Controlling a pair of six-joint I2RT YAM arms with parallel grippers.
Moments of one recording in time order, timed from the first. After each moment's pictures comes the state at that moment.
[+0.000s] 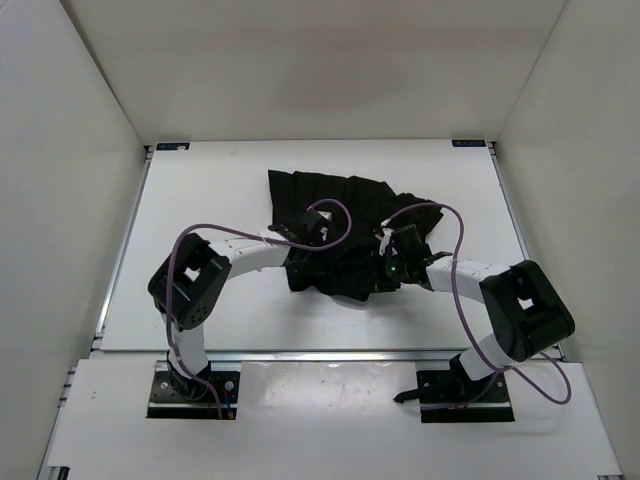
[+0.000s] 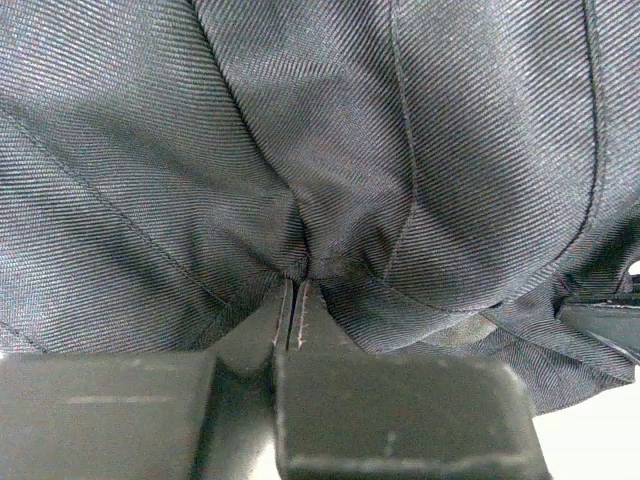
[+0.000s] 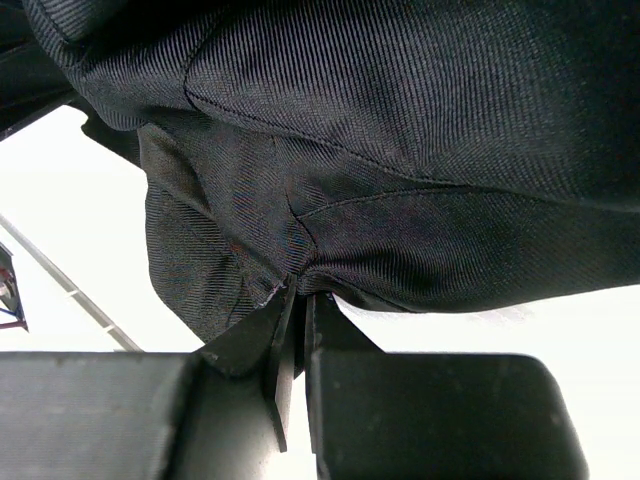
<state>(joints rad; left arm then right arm) -0.74 1.85 1.14 -0.36 -0.05 -0.49 0.44 1.52 0.63 -0.05 -0.47 0.41</state>
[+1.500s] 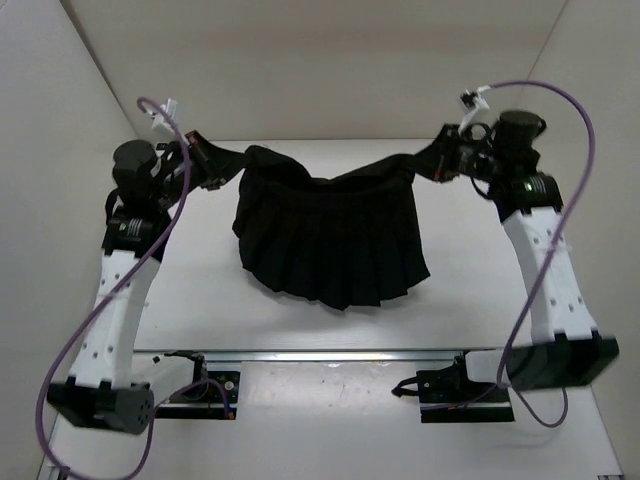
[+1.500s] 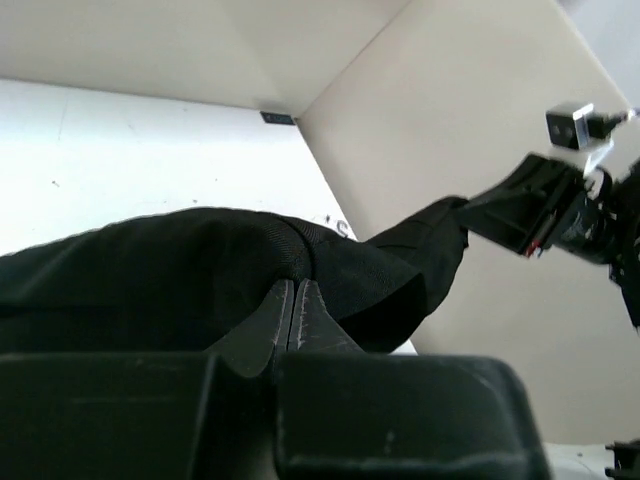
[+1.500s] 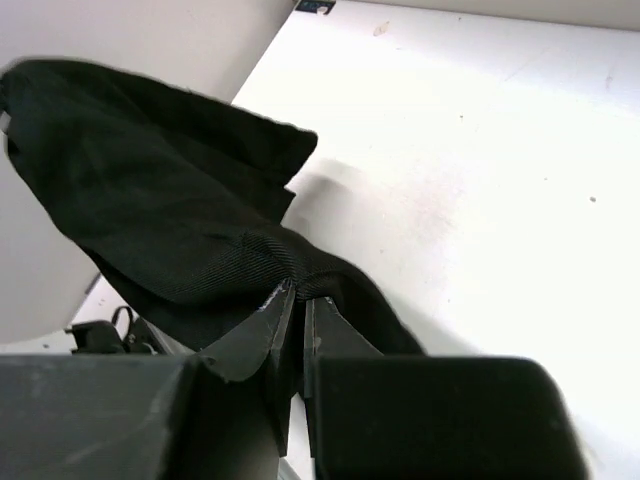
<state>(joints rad) -0.13 1.07 1.31 -0.28 0.53 -0.67 0.07 1.24 1.45 -0.52 -0.75 0.30</state>
